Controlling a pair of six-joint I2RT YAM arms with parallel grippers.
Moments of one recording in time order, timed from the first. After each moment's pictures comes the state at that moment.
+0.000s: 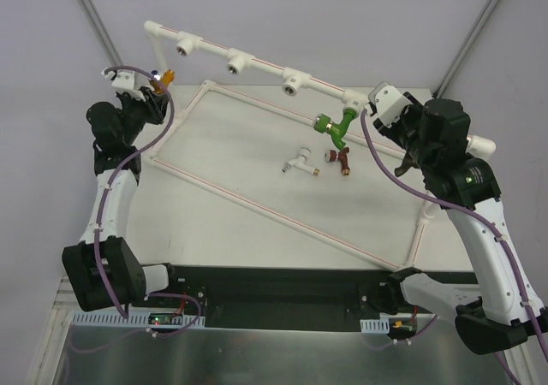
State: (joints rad) left arm 0.19 1.25 1.01 0.29 0.49 0.01; right arm 0.39 1.06 1.46 -0.73 0.20 -0.78
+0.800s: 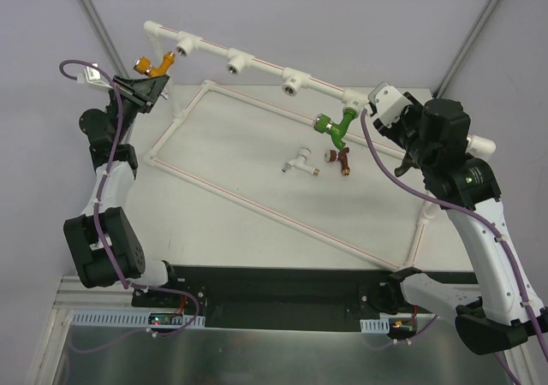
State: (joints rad) left arm 0.30 1.40 0.96 0.85 0.69 -1.22; right arm 0.39 1.05 1.46 -0.73 0.20 -0.78
